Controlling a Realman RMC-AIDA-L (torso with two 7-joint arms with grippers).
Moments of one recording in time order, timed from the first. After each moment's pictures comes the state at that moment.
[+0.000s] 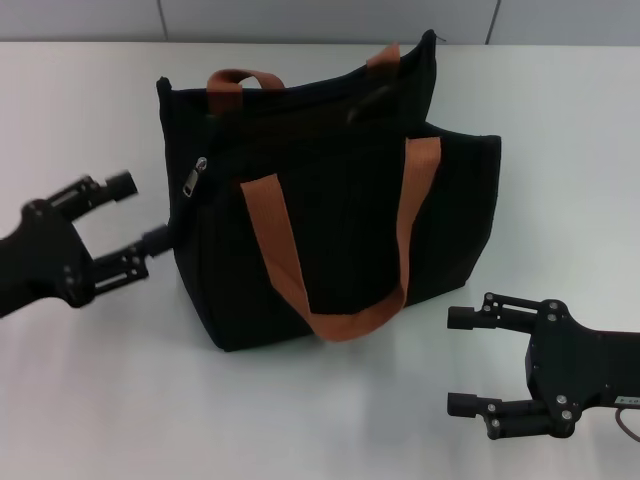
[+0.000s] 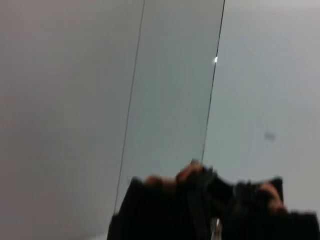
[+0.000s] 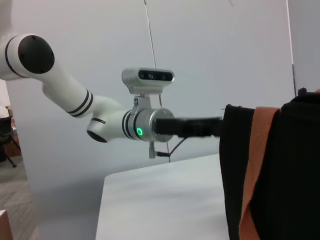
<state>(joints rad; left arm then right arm) -0.31 -1.97 0.61 0.37 1.70 1.75 -0.95 0.41 2.08 -0.63 -0.47 -2.09 -1.86 0.90</state>
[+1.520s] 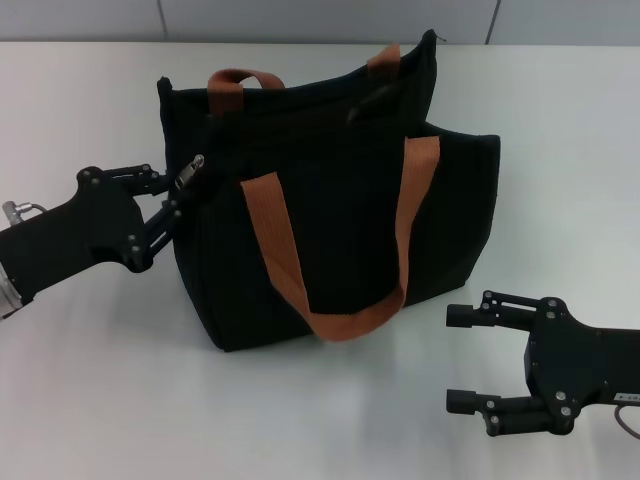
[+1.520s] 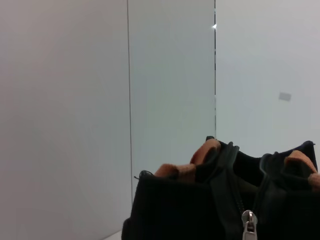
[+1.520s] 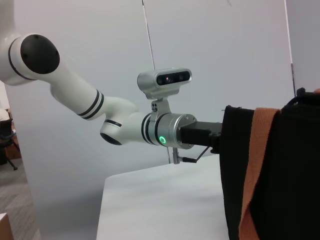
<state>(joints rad) -0.39 -2.03 0.59 0.39 1.74 1.61 -0.81 0.42 2.08 -0.63 -0.47 -2.09 -1.86 0.92</state>
